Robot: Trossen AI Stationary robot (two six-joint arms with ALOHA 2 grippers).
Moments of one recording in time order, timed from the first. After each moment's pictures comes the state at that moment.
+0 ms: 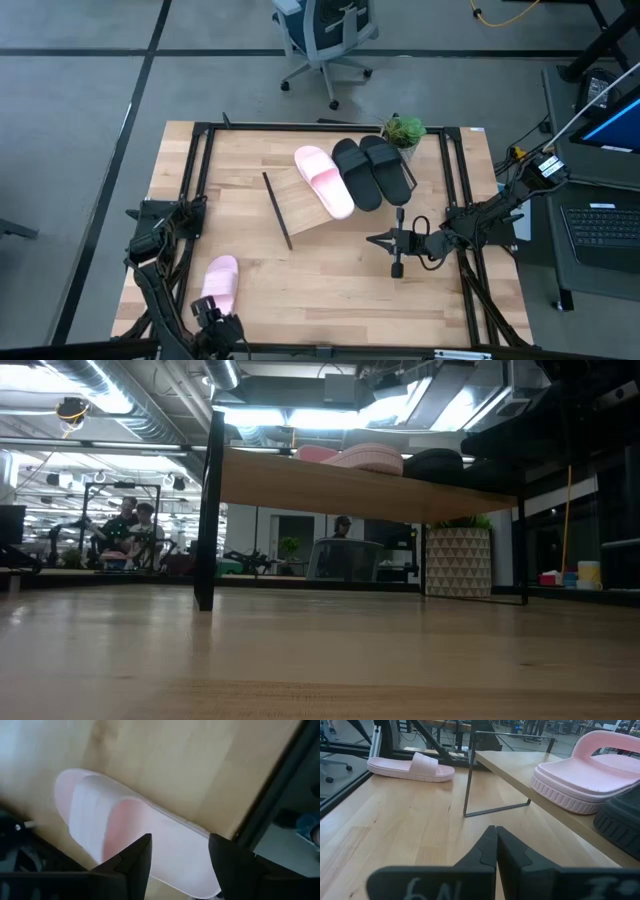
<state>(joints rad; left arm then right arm) -1.09 2.15 1.92 -1.57 -0.25 -1.56 0.57 1.31 0.31 0.77 0.69 0.01</state>
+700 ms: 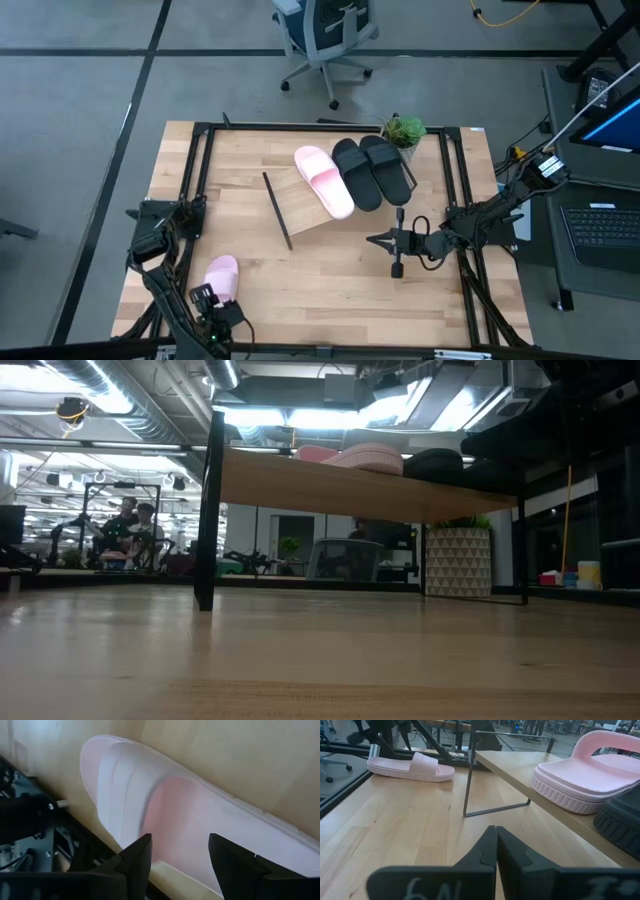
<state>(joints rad) -1.06 2.15 1.71 -1.57 -0.12 -1.53 0.57 1.31 0.31 0.77 0.69 0.01</state>
